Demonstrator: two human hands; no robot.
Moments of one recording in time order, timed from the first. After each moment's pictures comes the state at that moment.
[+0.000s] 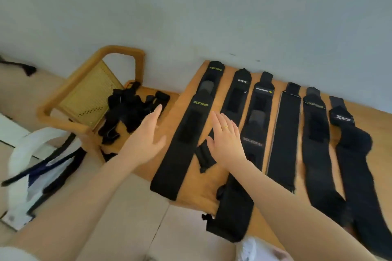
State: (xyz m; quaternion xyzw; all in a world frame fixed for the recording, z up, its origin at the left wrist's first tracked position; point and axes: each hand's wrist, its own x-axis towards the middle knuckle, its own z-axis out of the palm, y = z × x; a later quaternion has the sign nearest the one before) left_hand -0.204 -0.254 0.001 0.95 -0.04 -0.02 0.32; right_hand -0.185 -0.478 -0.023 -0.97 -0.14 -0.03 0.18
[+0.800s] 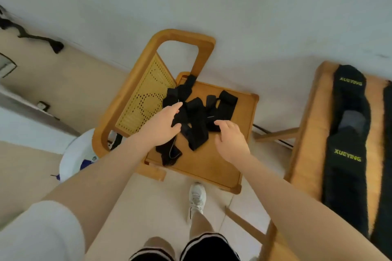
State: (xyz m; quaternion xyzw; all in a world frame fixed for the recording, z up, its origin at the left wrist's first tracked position) left_hand 0.043 0.048 -0.086 0.95 -0.01 -0.19 0.26; right_hand 0.037 -0.159 -0.132 -0.94 -0.07 0.18 0.27
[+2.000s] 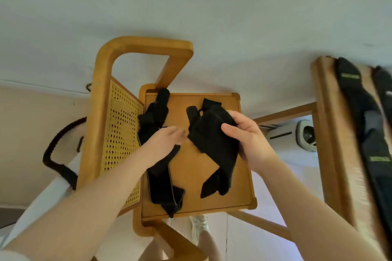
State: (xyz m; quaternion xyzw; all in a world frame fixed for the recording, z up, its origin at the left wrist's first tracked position) left_hand 0.209 0.102 -0.193 0.73 0.03 -0.43 0.52; right_hand 0.144 -0.086 -0.104 -0.64 0.15 0.12 0.75
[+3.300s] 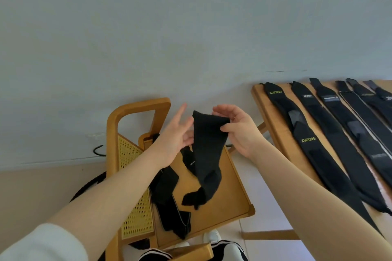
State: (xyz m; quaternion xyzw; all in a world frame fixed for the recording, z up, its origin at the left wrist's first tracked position) left_hand 0.179 0.070 0.001 0.60 -0.14 -0.37 0.69; right_hand 0.107 -0.098 0.017 -0.60 0.20 -0.06 0.77
